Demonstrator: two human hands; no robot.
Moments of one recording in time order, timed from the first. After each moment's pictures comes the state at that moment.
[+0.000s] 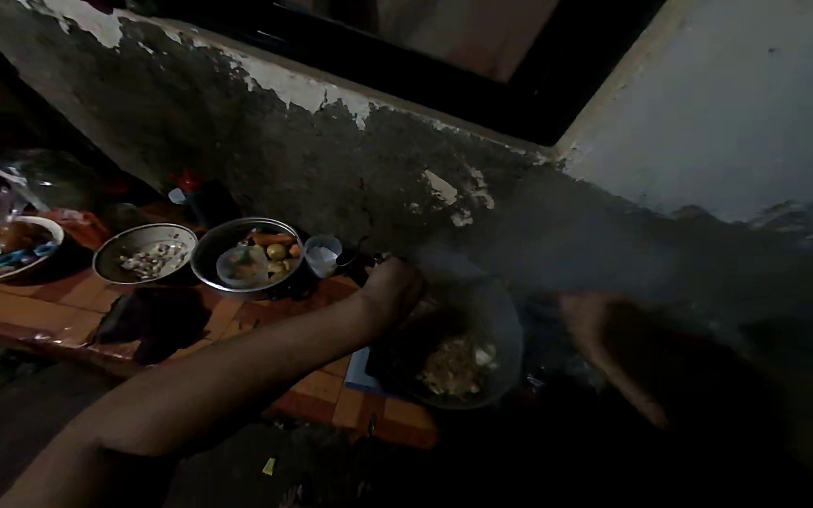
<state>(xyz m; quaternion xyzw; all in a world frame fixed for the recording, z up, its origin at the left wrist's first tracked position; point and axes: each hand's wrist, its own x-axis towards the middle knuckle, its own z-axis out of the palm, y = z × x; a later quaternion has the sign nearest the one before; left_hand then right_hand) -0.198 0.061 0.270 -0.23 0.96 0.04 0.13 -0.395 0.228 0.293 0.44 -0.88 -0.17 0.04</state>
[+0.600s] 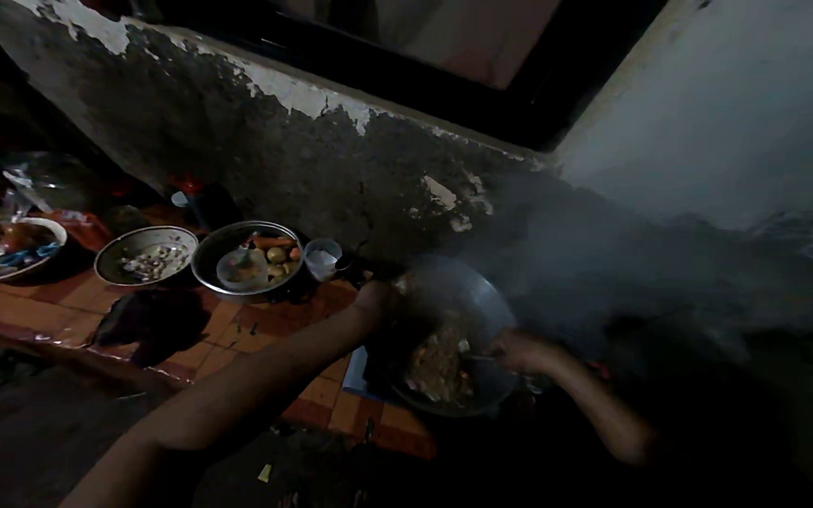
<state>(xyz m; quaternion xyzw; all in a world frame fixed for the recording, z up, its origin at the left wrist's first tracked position) -0.214 0.040 0.213 -0.28 0.93 0.13 0.20 -0.411 0.192 0.227 0.44 -0.80 -0.20 -0.35</state>
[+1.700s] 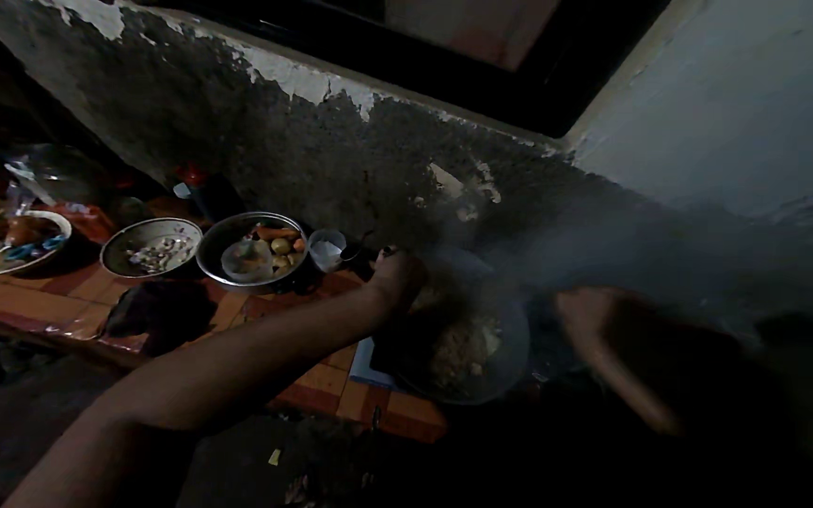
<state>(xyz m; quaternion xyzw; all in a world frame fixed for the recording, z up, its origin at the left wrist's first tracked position) -0.213 0.051 0.251 -0.27 0.95 0.06 0.15 -0.373 0.216 0.289 0.40 -0.90 -0.16 0.05</state>
